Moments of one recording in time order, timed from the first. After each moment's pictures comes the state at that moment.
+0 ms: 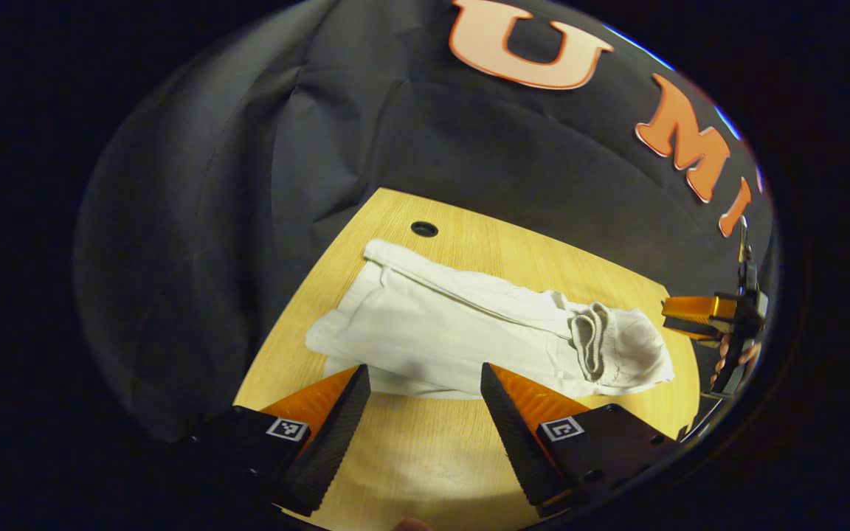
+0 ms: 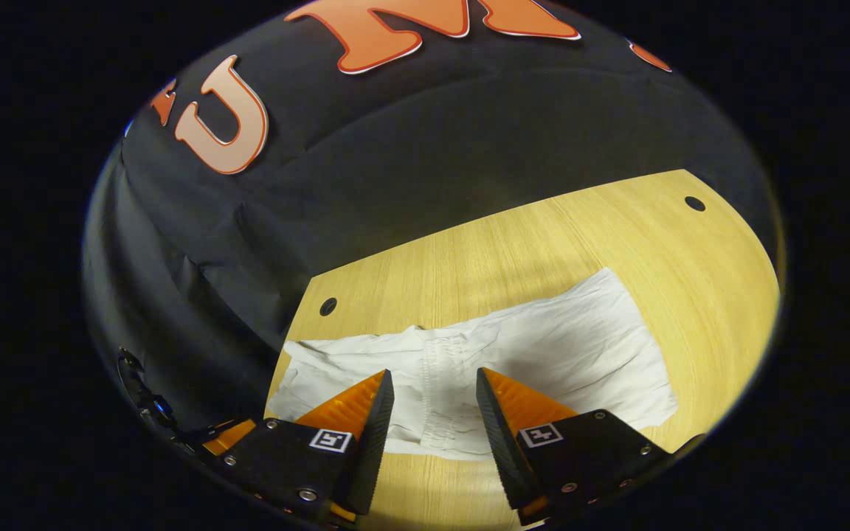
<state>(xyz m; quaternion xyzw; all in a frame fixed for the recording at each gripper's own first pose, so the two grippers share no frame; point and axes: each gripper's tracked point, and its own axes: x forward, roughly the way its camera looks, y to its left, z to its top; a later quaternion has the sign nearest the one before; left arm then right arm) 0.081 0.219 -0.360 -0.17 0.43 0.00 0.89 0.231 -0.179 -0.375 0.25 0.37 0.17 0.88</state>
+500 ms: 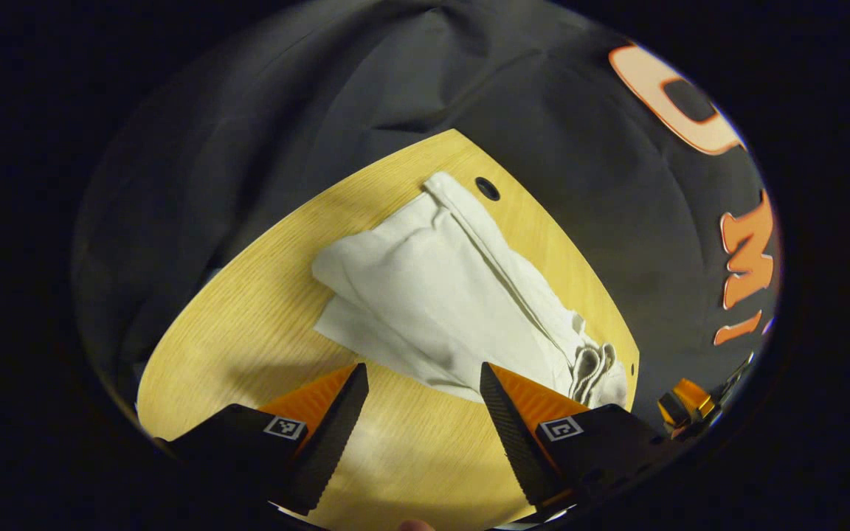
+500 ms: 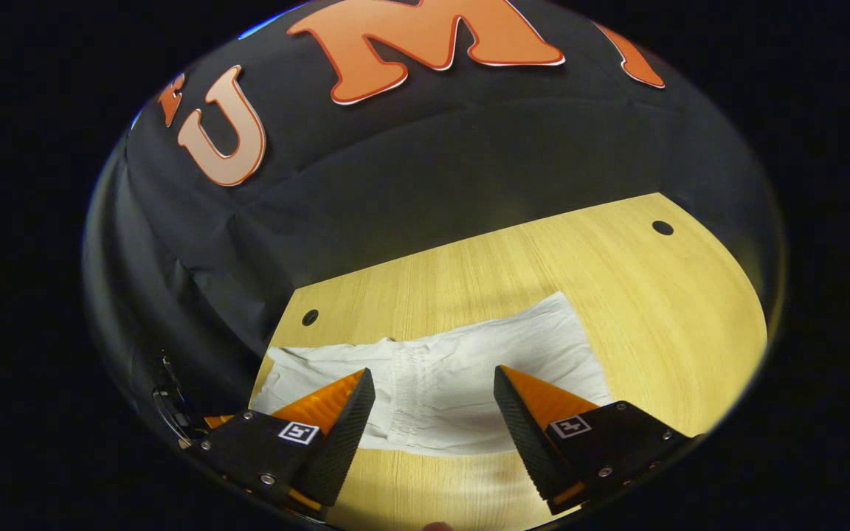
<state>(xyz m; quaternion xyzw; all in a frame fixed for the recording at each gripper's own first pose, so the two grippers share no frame) 0.084 0.230 -0.433 -0.37 0.49 0.06 0.78 0.217 -0.239 -0.356 0.23 0.34 0.13 0.90</state>
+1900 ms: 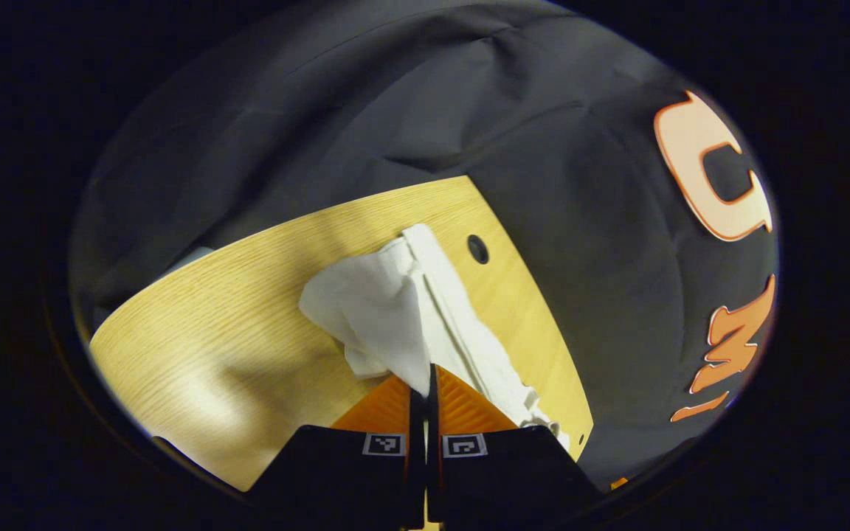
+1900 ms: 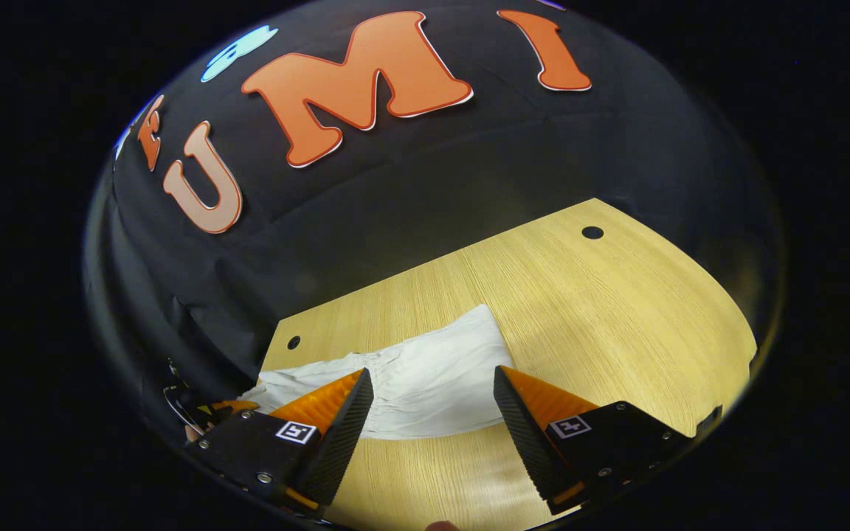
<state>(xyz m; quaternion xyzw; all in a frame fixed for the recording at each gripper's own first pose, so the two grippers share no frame) 0.161 0.217 -0.380 -0.45 0.39 0.12 0.79 0.172 -0.341 -0.342 0.26 0.31 0.07 0.91</state>
